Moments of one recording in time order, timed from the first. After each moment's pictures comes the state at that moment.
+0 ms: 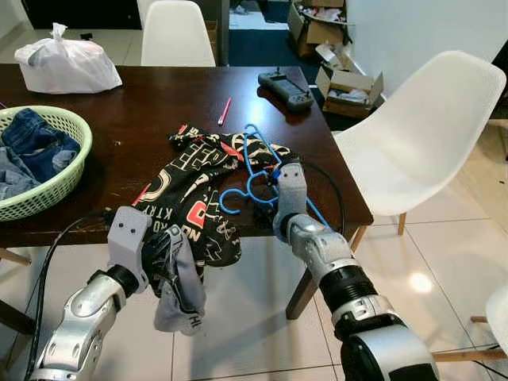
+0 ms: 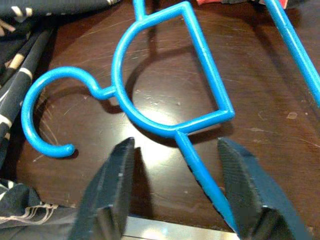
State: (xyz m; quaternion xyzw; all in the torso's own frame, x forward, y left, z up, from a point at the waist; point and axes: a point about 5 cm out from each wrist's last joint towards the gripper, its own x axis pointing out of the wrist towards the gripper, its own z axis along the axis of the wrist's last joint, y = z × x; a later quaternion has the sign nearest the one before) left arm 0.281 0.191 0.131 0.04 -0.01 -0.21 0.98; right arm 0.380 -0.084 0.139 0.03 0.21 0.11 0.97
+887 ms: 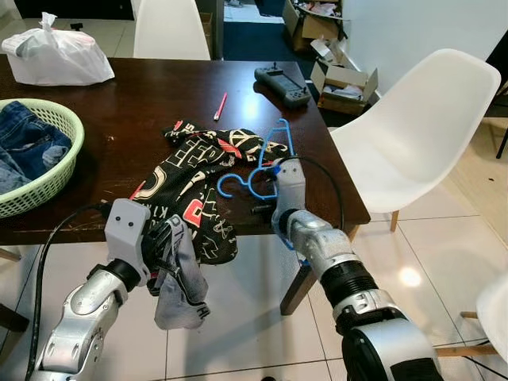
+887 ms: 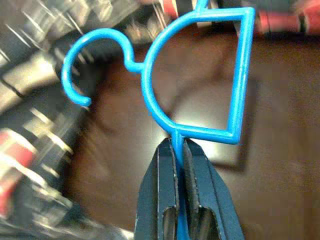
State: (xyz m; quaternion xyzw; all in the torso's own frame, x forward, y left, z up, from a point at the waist) left arm 0.279 0.182 0.155 0.04 -0.06 -0.20 0.98; right arm 0.385 -0.086 0.161 0.12 0.15 0.19 0.96
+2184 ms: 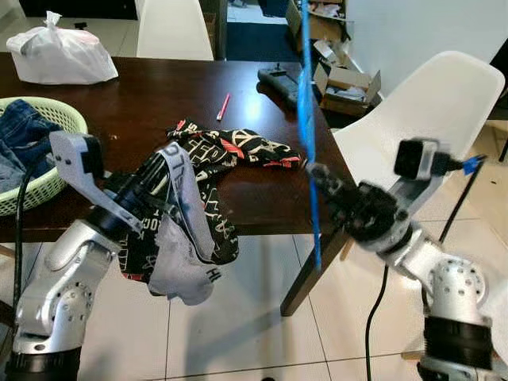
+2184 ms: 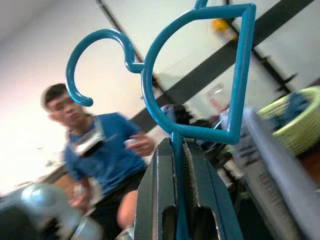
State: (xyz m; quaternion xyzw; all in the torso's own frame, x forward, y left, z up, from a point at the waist) left arm 0.275 0.187 0.252 -0.17 -0.22 -0.29 0.92; right arm 0.266 -0.150 0.233 0.39 -0.05 0.65 0.65
